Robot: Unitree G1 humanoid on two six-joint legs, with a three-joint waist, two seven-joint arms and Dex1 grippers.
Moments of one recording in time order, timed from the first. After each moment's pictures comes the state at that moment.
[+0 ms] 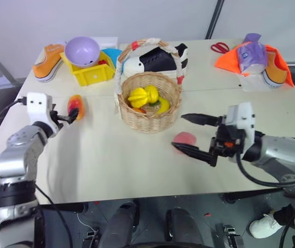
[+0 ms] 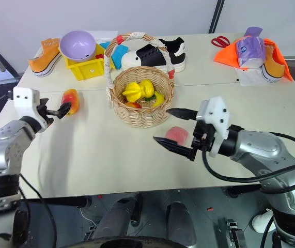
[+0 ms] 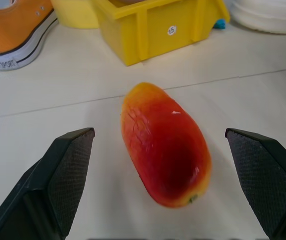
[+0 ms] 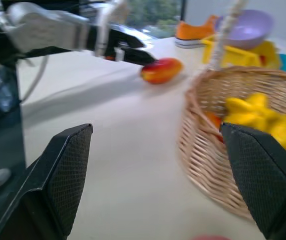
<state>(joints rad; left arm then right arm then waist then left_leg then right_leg) -0.45 0.56 0.27 0.07 -0.31 0.64 -0.28 -0.21 -0.75 -0.13 -0.71 0.81 0.68 0.72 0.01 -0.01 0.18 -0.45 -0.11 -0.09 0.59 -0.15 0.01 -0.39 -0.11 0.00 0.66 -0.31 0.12</state>
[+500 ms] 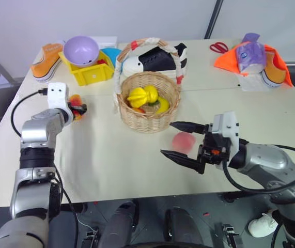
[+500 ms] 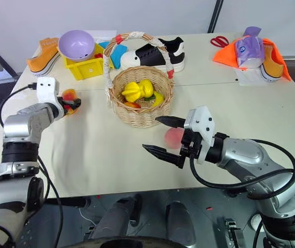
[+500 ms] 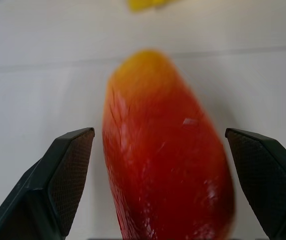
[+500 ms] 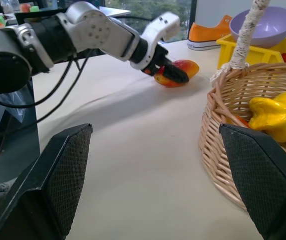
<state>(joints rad) -0.74 0.52 0.18 0.43 -0.22 0.84 -0.16 -0.15 -0.70 -0.06 -0.74 0.78 0.64 0.69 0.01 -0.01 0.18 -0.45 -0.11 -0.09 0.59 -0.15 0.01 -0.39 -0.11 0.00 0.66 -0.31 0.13</state>
